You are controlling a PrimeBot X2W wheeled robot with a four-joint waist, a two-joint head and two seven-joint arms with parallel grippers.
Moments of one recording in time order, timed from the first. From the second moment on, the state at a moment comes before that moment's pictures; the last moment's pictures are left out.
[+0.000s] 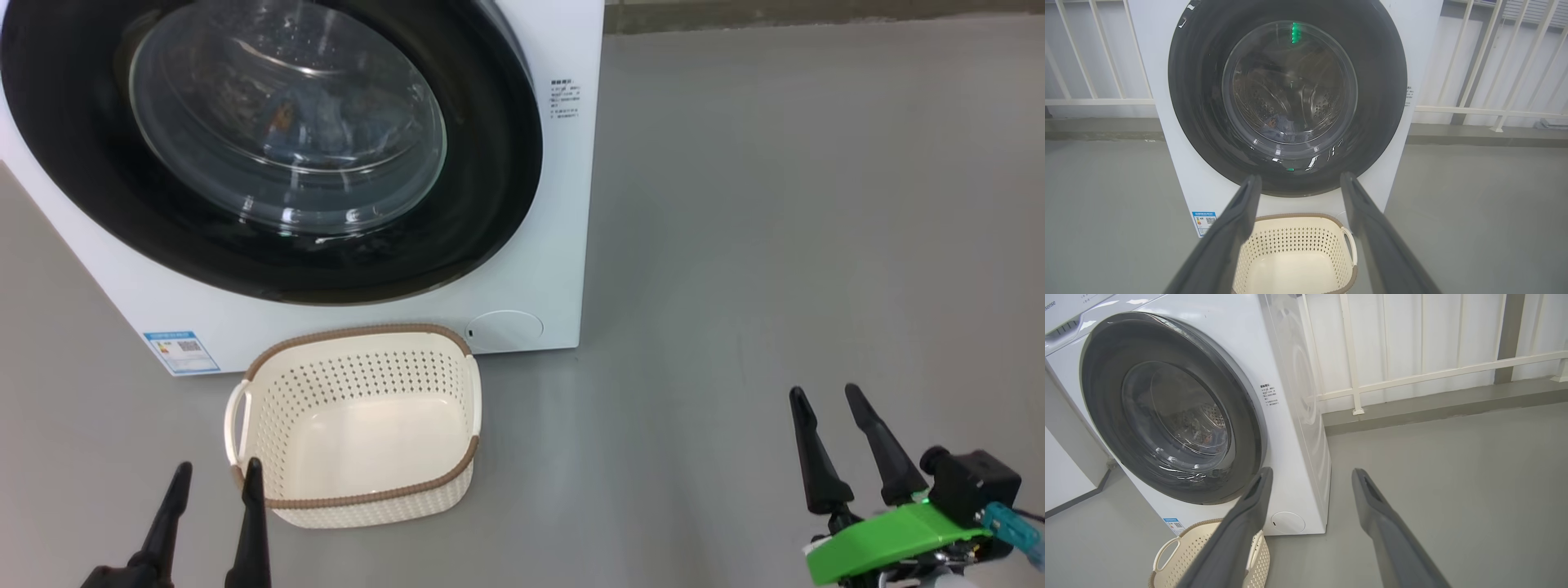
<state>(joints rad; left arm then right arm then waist) 0.10 0.03 0.06 0.03 -0.17 -0.09 -0.26 -0.08 -0.10 -0.01 0.22 0.34 0.14 -0.26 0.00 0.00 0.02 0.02</state>
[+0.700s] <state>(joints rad) 0.13 0.04 0.06 0.03 -0.17 -0.06 -0.26 -0.04 -0.07 -0.02 0.21 0.30 0.14 -0.26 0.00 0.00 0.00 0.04</state>
